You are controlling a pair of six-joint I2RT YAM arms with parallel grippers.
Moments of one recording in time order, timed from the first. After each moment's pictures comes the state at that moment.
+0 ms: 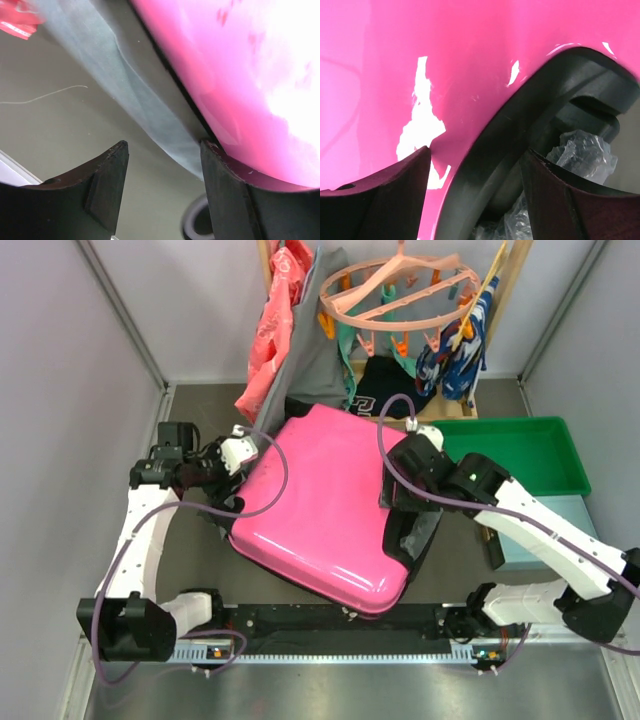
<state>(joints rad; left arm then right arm) -0.01 1.15 1.10 -0.89 0.52 0.96 0.89 1.23 1.35 -1.13 0.33 0.83</state>
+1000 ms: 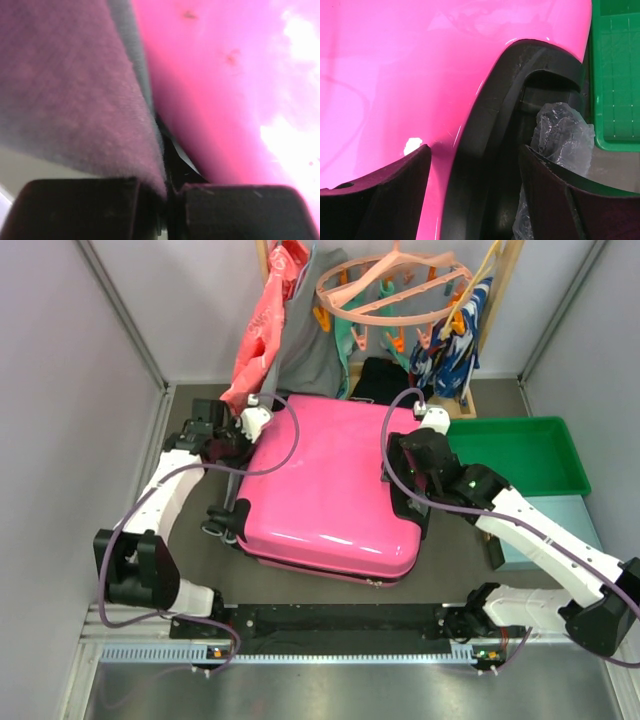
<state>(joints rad) -0.11 1.43 1.20 -0.63 0.37 0.62 0.76 1.15 1.13 -0.63 0.47 0.57</state>
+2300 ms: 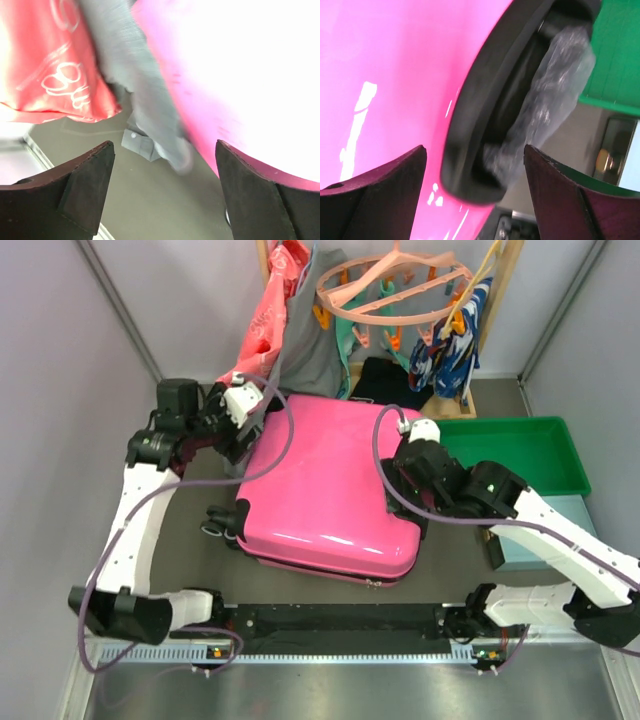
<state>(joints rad) -0.14 1.28 1.42 -0.75 0.39 0.65 0.93 1.15 1.35 -1.05 0.46 0.52</state>
